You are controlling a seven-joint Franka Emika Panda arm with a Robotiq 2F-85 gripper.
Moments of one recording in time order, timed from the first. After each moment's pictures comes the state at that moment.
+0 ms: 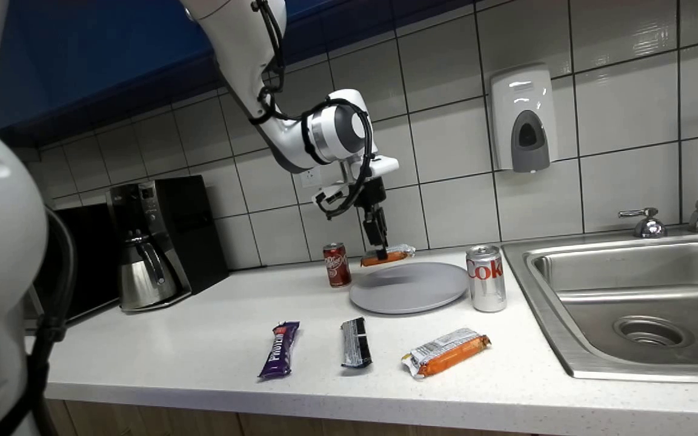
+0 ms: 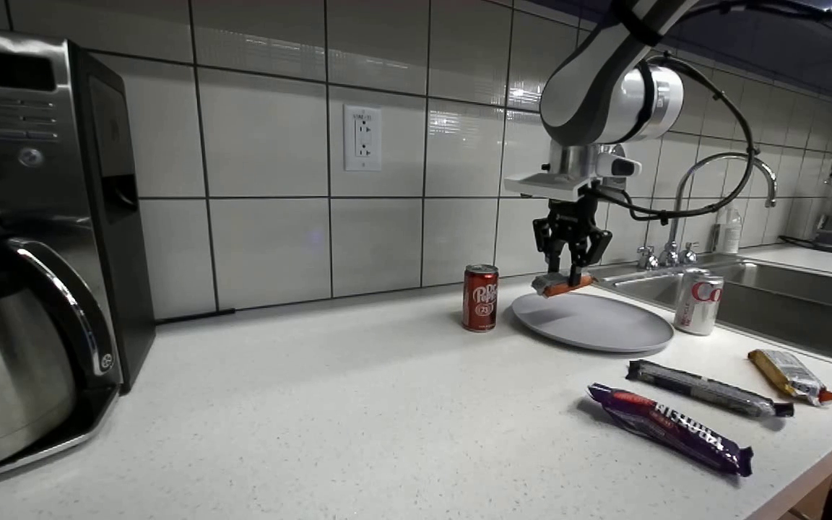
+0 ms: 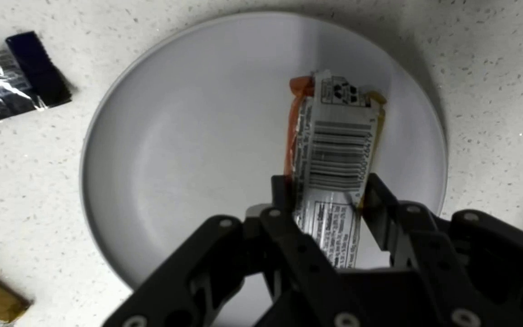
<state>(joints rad) 0.01 0.41 -0.13 -1.91 -0.02 2.38 1.31</state>
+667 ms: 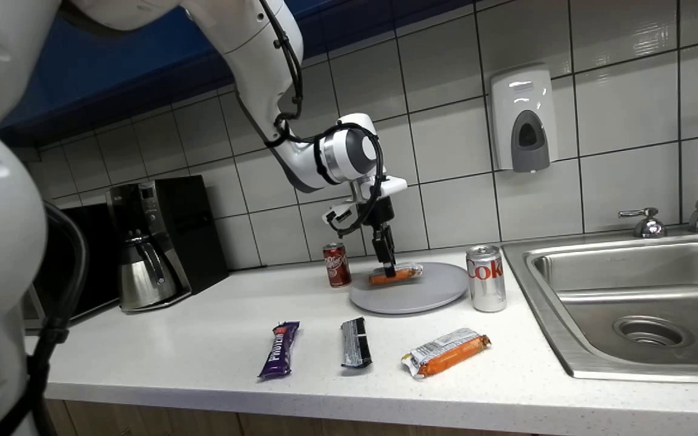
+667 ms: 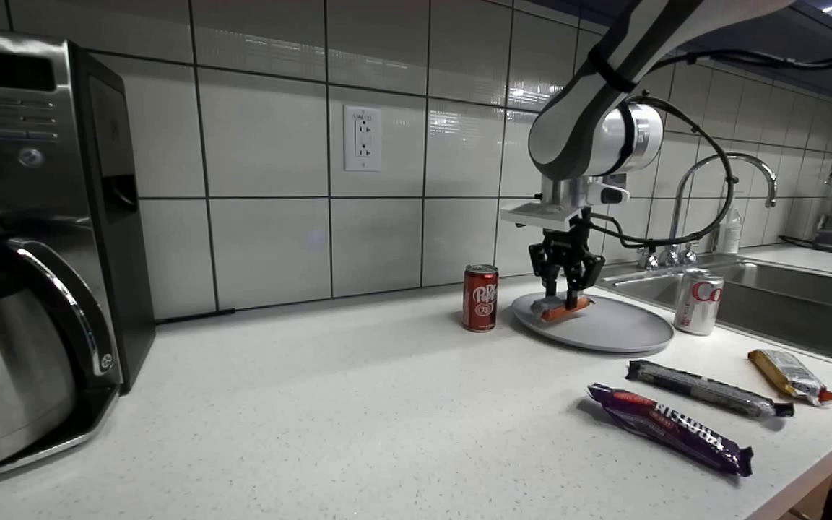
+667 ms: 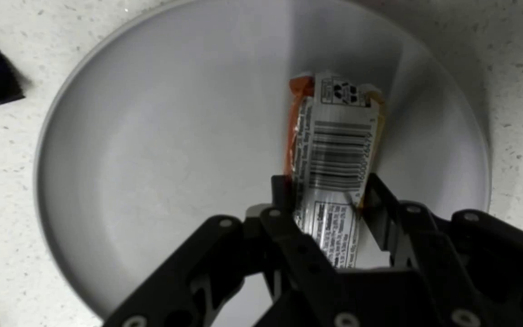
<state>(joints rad) 0.01 0.53 -0.14 -1.83 -0.02 2.38 1.30</state>
